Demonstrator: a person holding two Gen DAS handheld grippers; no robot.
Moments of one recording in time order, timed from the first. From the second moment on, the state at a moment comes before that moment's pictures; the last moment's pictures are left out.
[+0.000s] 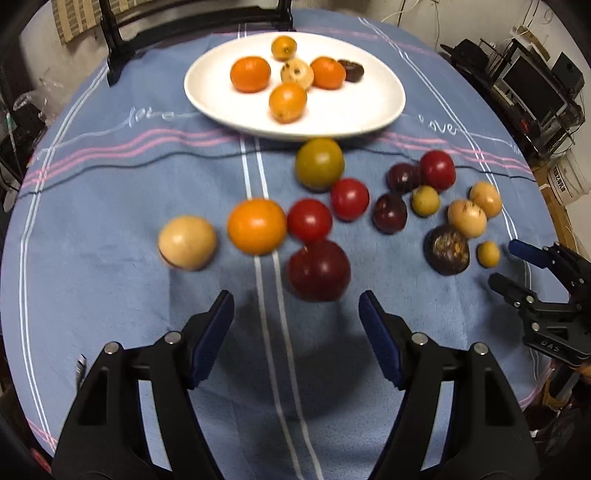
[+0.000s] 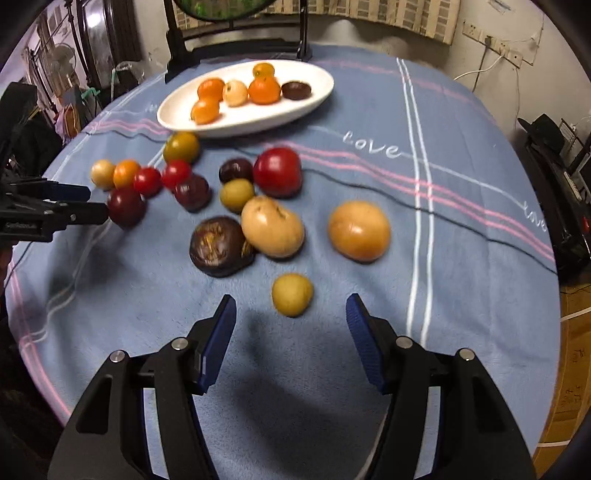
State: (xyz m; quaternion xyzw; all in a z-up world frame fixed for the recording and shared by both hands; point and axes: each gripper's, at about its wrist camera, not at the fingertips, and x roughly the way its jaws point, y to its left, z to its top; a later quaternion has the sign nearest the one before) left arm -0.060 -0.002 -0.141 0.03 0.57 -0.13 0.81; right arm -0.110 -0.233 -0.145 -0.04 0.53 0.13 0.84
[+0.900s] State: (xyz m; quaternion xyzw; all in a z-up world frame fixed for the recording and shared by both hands) left arm -0.024 -0.019 -0.165 0.01 0.59 -0.09 0.80; right arm -0.101 -0.234 -0.153 0.02 0.56 0.15 0.81
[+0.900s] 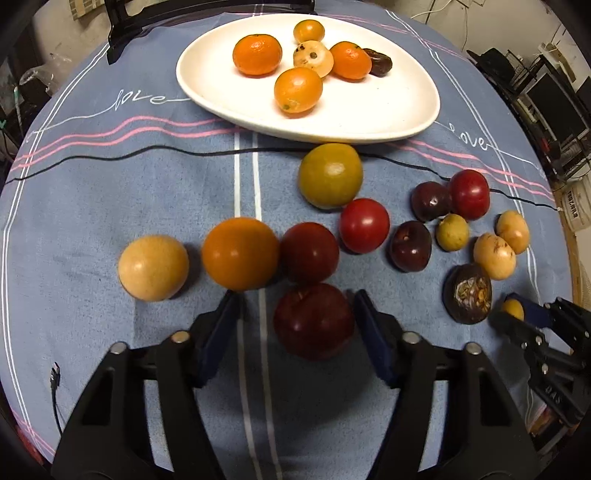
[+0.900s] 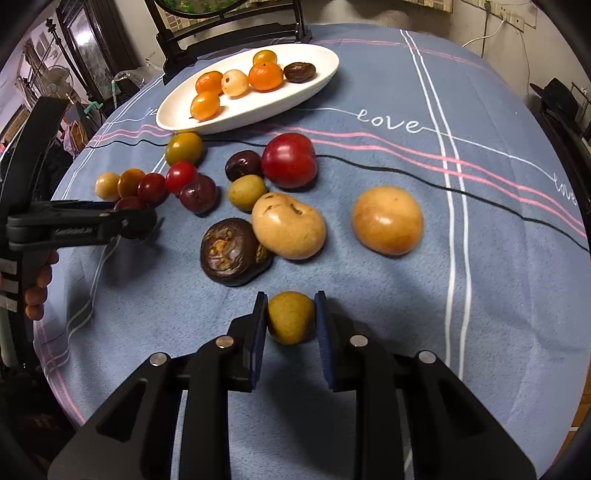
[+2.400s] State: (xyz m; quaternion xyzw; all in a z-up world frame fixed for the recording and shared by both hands) left arm -0.018 -0.003 -0.010 0.00 0.46 -0.12 0.88; right arm -0.058 -0.173 0.018 0.01 0.39 0.24 0.89
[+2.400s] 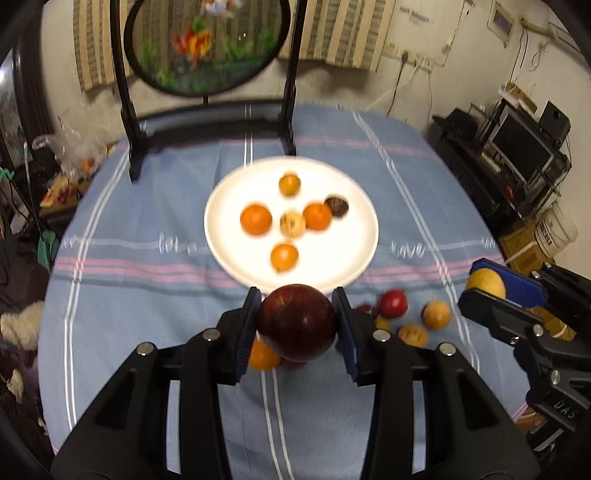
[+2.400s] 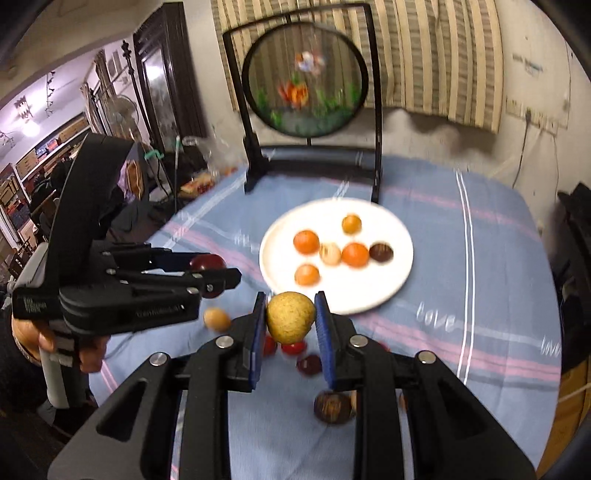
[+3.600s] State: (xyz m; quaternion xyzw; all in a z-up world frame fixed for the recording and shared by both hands) left arm 0.141 -0.022 -0.071 0.02 0.50 -0.07 0.86; right arm 0.115 -0.167 -0.053 0.03 0.44 0.23 0.87
